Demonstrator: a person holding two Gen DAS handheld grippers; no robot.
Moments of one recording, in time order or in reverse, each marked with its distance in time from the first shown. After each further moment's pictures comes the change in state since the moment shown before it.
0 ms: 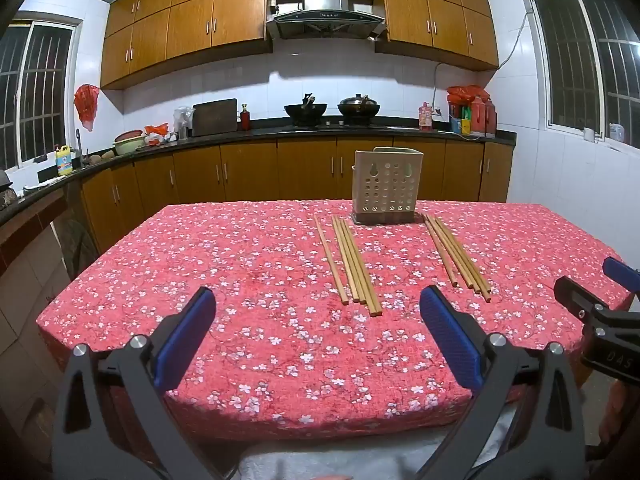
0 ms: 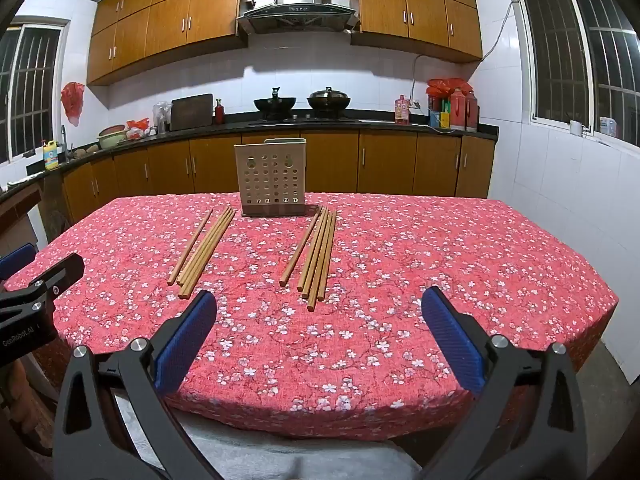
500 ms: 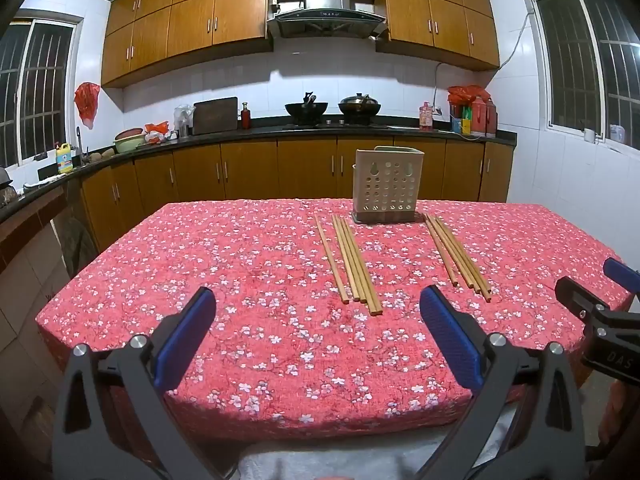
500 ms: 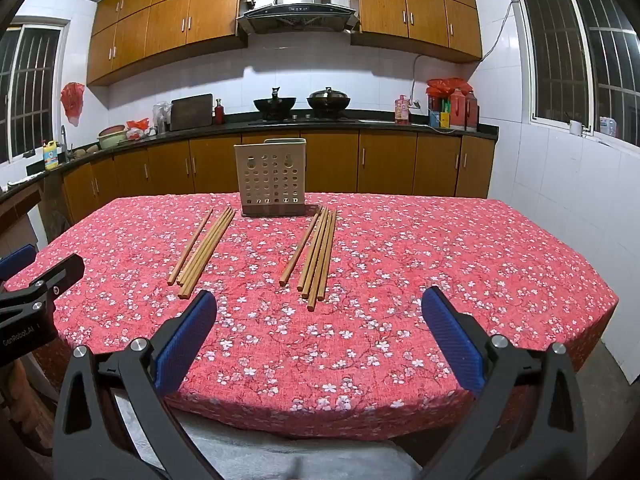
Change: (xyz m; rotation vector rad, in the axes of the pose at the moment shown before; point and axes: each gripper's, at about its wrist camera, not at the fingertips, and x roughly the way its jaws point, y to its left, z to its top) left arm 0.000 0.000 0.000 -0.005 0.005 -0.003; right arm 0.000 0.000 0.000 0.001 0.002 0.001
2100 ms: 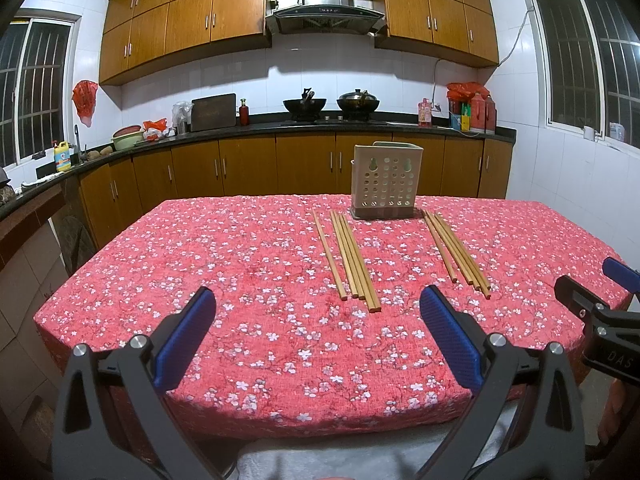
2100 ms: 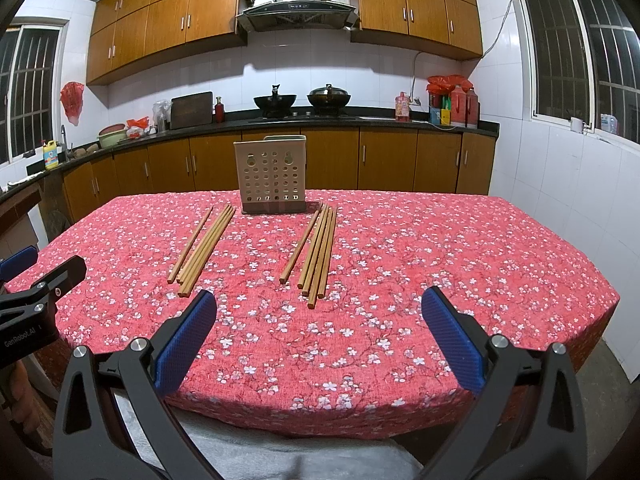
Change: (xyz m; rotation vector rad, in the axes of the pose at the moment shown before) left arm 0.000 0.000 0.000 -0.002 0.007 -0.002; right arm 0.000 0.000 0.000 0.002 0.004 0.000
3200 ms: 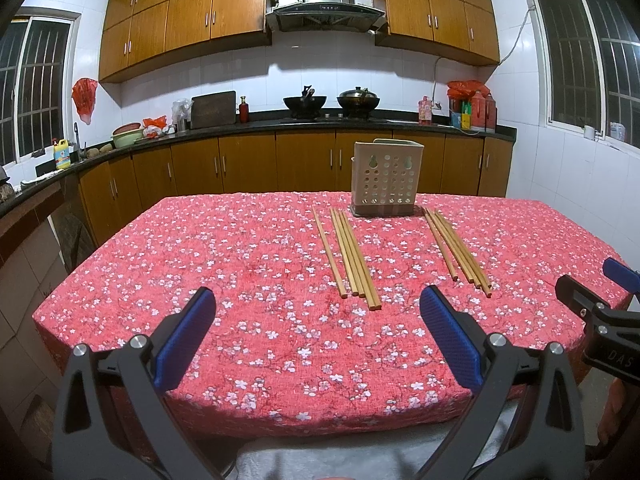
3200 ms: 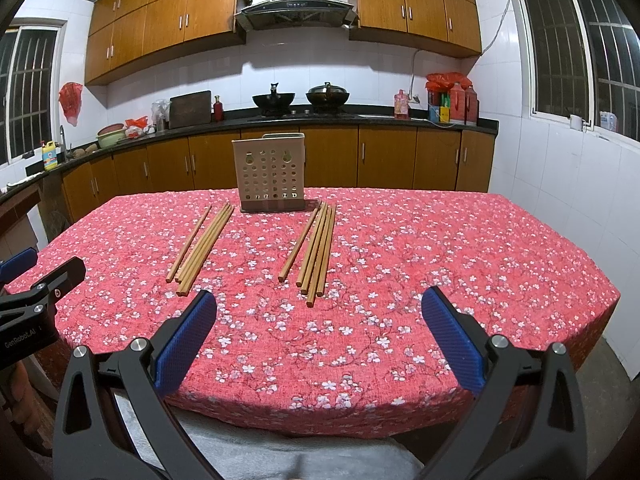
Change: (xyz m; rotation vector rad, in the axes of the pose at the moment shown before) left arm 0.009 0.003 0.000 -0.003 0.011 -0.001; right arm 0.001 0.000 -0.001 0.004 0.012 0.004
